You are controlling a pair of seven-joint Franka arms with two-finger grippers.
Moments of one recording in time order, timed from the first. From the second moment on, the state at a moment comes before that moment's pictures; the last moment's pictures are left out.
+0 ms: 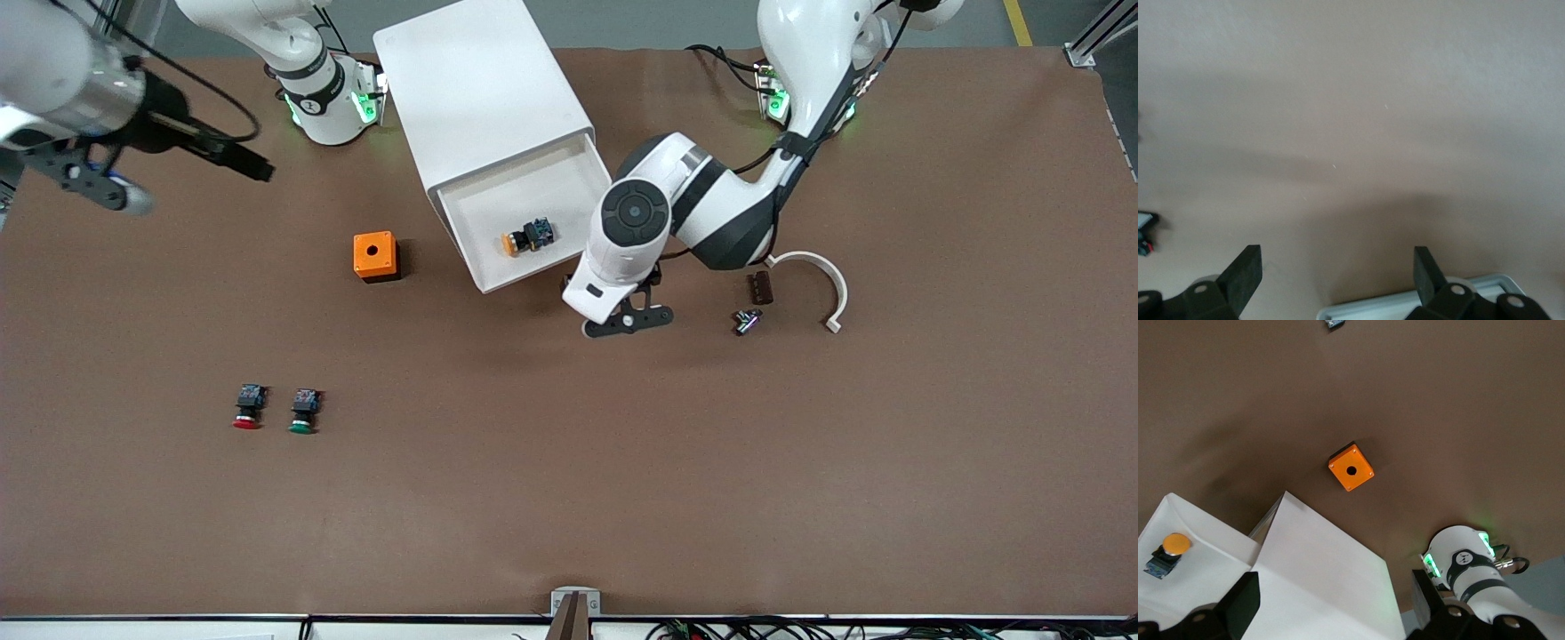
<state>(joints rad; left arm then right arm) -0.59 0.57 -0.18 -1.46 -0.06 1.94 -0.91 0.16 -0.05 -0.05 -1.56 0.15 1.25 0.58</state>
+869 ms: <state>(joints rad) -0.69 0.58 -0.24 -1.47 -0.27 1.86 -1.10 -0.02 -0.06 -0.02 -1.57 0.01 1.45 0.07</state>
